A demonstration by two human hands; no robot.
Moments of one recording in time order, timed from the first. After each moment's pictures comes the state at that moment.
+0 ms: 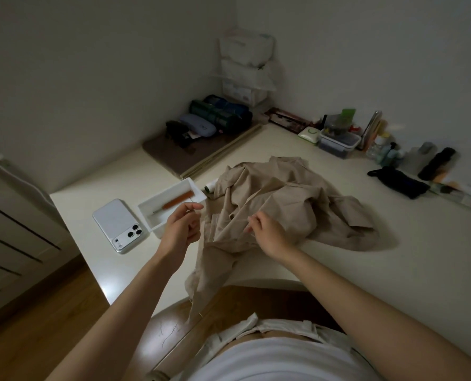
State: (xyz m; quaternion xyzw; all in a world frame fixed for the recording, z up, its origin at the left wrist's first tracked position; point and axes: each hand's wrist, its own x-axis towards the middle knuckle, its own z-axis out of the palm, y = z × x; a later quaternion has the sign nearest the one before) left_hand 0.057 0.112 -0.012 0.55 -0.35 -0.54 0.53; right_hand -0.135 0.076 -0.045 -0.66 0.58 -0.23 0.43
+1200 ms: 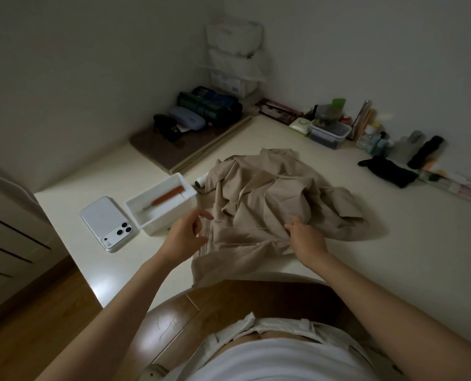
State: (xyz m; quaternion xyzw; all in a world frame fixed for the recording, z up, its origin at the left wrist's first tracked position) left_hand 0.055 0.107 -0.037 0.61 -0.69 -0.28 0.26; right_hand -0.216 0.080 -0.077 -0.69 0.69 -0.03 0.21
